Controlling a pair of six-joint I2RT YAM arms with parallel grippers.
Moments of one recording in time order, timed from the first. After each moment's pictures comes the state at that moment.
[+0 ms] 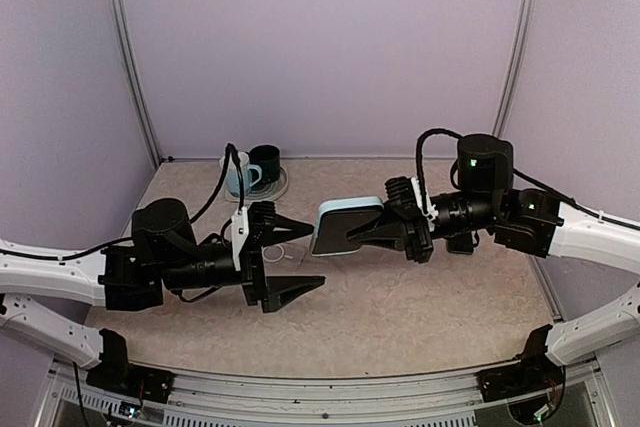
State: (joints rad) left arm -1.19 1.13 0.70 0.42 0.17 0.20; right arm 0.94 1.17 0.98 -0.03 -0.67 -0.54
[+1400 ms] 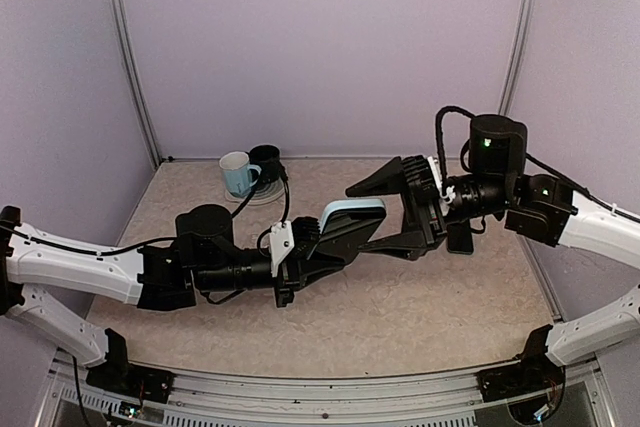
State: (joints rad) left arm -1.18 1.34 0.75 0.48 0.16 0.26; right arm 0.94 1.15 1.06 -0.06 -0.74 -0.54
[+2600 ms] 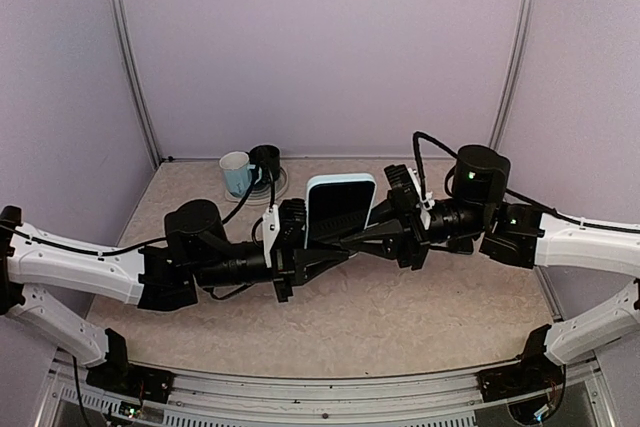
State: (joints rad) left arm -1.18 1.34 0.74 0.64 0.23 0.15; right arm 0.94 1.21 0.88 0.28 -0.79 -0.20
